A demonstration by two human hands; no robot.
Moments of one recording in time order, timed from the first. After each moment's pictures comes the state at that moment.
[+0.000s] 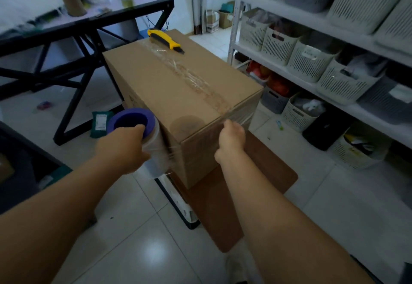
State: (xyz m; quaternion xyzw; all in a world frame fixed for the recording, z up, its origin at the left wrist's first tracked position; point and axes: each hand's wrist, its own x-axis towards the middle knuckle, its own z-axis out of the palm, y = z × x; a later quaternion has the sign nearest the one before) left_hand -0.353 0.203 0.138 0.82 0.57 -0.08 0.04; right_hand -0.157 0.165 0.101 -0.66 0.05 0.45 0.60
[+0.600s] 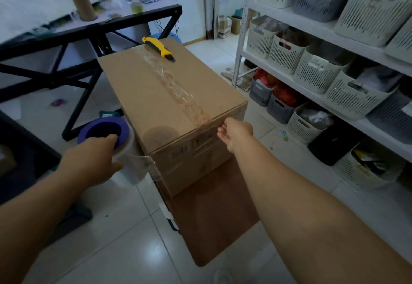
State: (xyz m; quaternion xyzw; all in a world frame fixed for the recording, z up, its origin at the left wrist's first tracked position) left_hand -0.338 0.186 0.148 0.78 0.62 -0.10 0.03; right_hand -0.055 0.186 0.104 -0.69 0.00 0.49 0.54
